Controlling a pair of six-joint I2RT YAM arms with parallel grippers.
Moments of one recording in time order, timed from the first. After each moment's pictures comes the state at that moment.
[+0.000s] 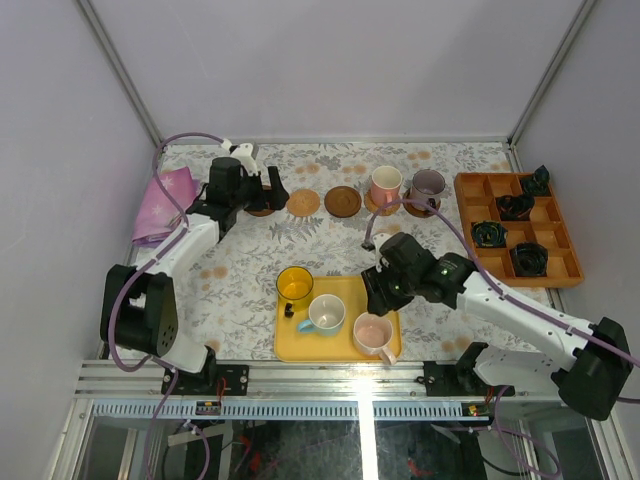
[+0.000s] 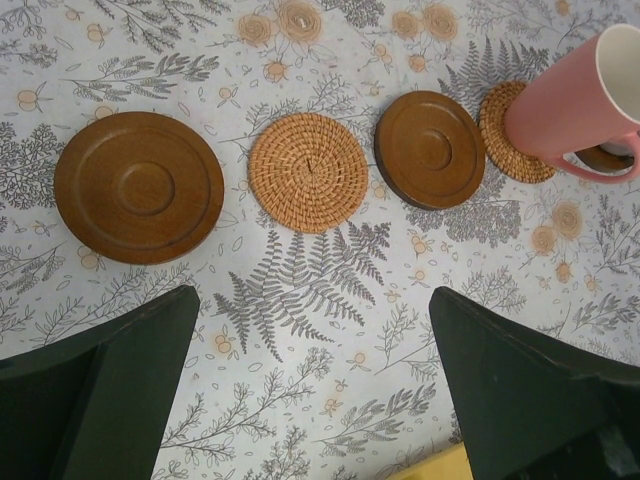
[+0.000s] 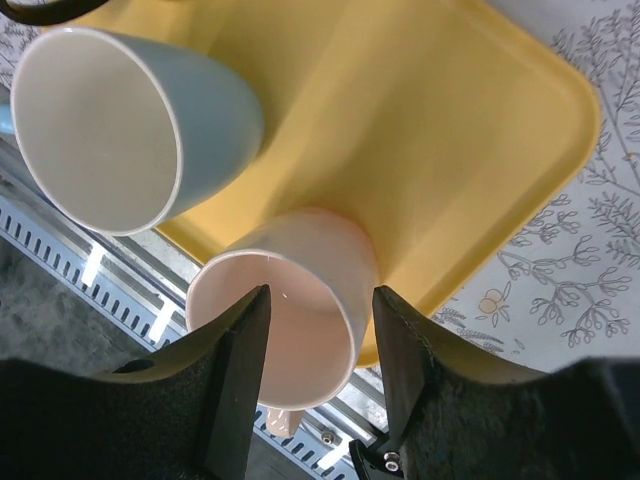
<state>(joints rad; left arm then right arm) -0.21 1.51 1.05 -0.05 0.21 -0.27 0.82 1.12 0.86 -0.74 -0.15 0.34</state>
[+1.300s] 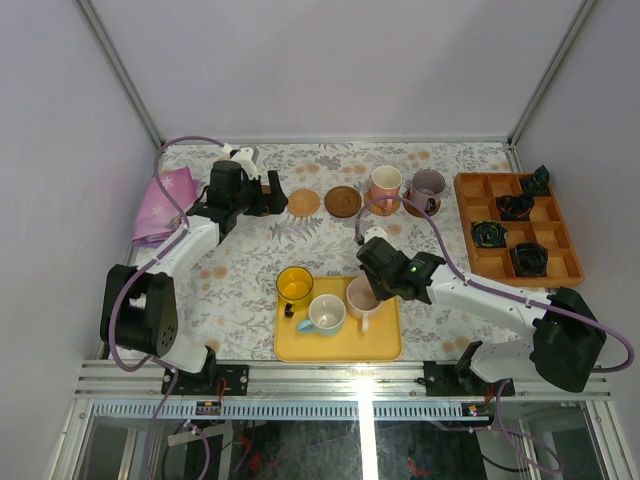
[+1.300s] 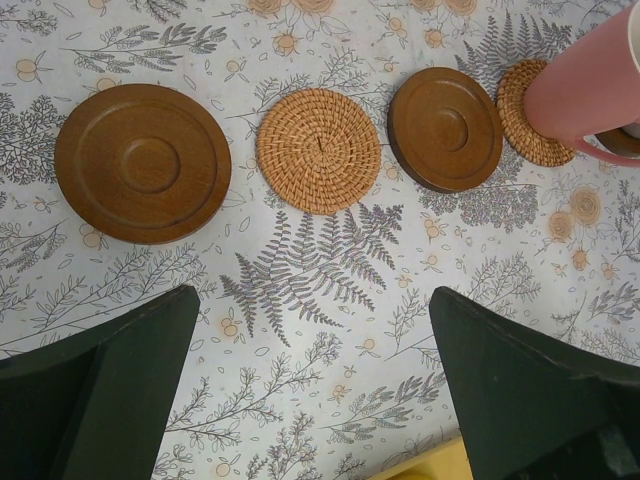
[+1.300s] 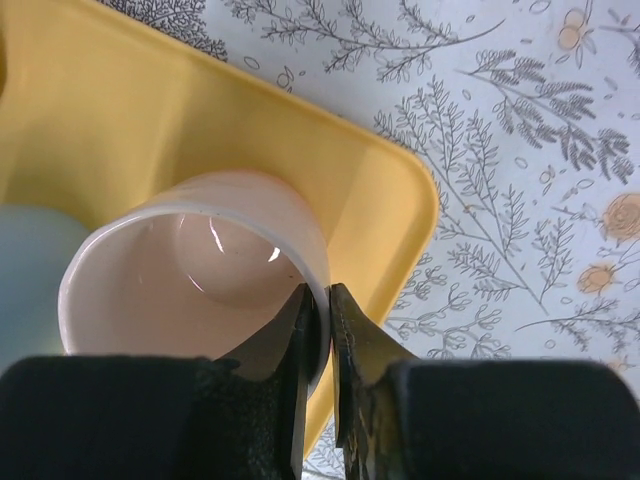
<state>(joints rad) -0.21 1.51 1.02 -0.06 0.20 -0.26 0.90 1.32 0.85 -0.61 0.27 0.38</state>
